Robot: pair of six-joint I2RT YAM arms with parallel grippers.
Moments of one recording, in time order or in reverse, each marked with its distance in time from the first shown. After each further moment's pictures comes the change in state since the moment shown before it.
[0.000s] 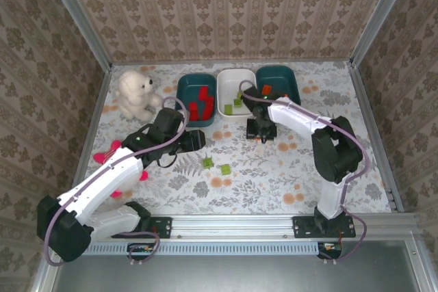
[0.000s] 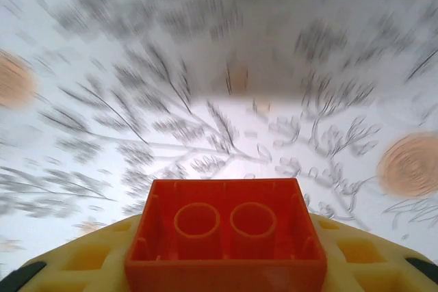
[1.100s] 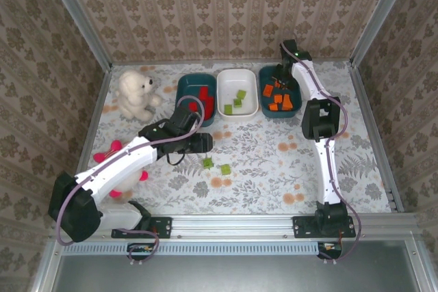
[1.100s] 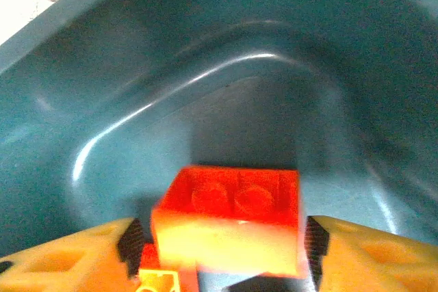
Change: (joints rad) left arm -0.055 0.156 0.068 -0.066 -0.053 0.034; right arm -0.414 0.763 1.048 -0.033 -0.034 0.024
